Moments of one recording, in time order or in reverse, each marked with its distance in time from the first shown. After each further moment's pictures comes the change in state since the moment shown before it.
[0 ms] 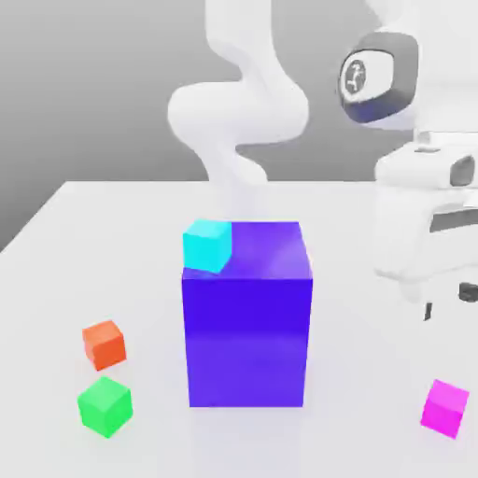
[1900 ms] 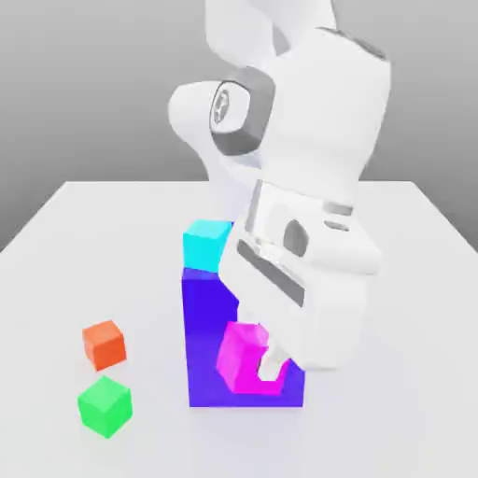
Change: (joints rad) arm -0.284 -0.069 -0.164 -0.012 -0.336 -0.011 -1.434
